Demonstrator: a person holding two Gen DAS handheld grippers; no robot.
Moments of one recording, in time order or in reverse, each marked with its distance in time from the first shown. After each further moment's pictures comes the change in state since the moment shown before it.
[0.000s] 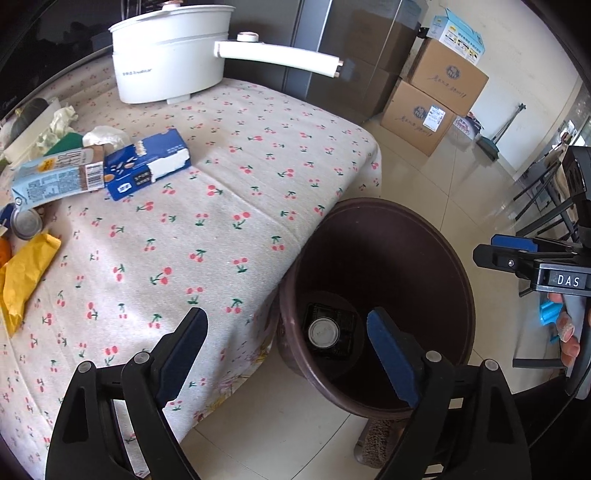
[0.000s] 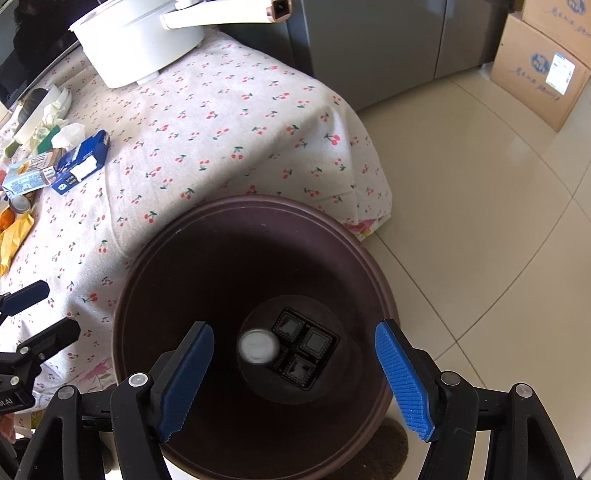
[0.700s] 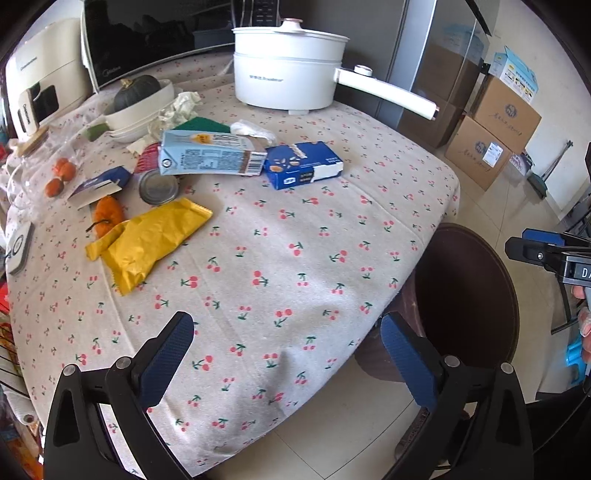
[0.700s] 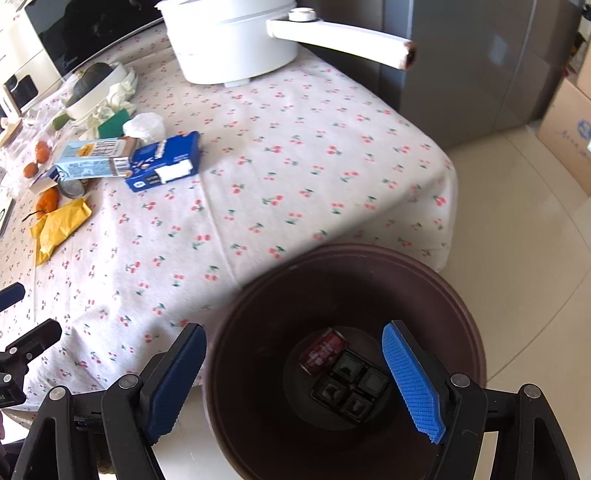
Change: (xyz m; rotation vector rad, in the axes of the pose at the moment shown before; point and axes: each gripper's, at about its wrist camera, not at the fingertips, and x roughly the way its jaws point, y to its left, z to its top) left arm -0.069 0.102 -0.031 -0.145 -0.064 0.197; right arm -0.004 0.108 0.027 -0.157 -0.049 0.035
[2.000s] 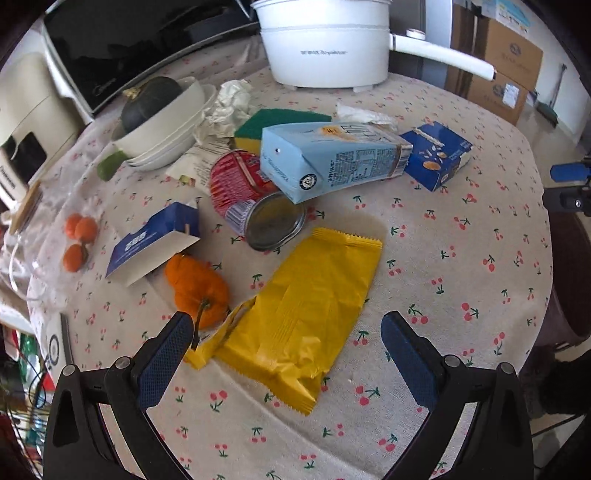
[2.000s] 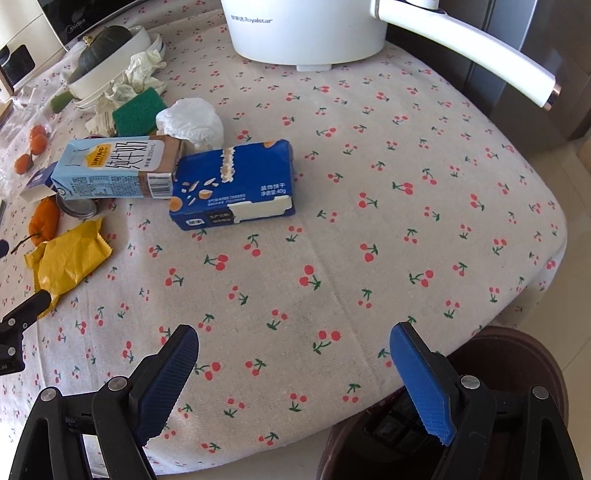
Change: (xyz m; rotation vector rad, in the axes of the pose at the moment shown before) left arm 0.080 0.124 0.069 0.286 0.079 0.116; right arm 0.087 0.095 0.075 -0.054 0.086 -0.004
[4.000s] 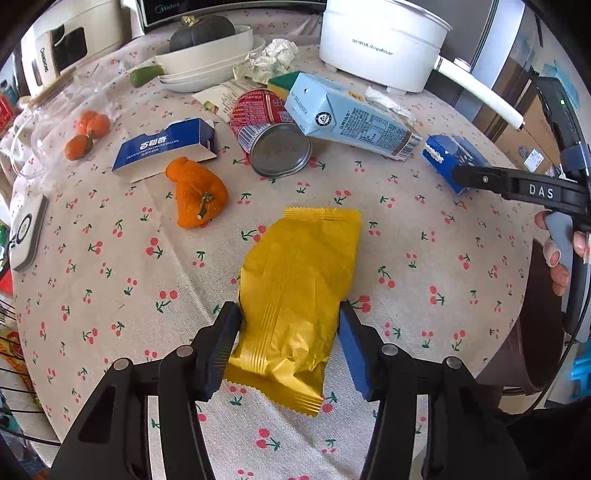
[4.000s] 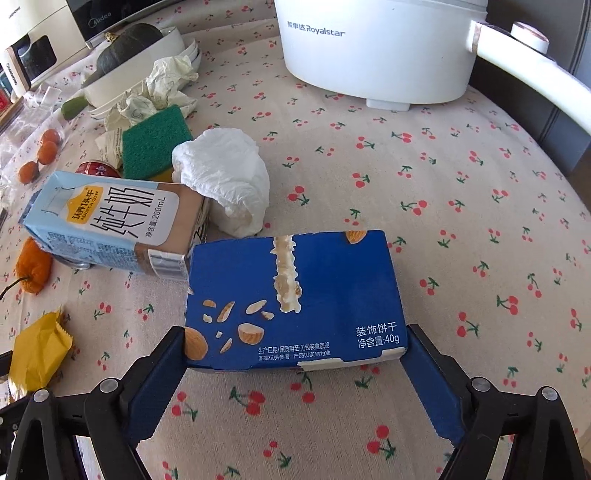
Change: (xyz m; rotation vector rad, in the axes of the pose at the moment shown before) left arm -0.015 -0.009 -0.046 -0.347 0.044 -0.092; right arm 0.062 0.029 0.049 -0.110 -0.108 0.090
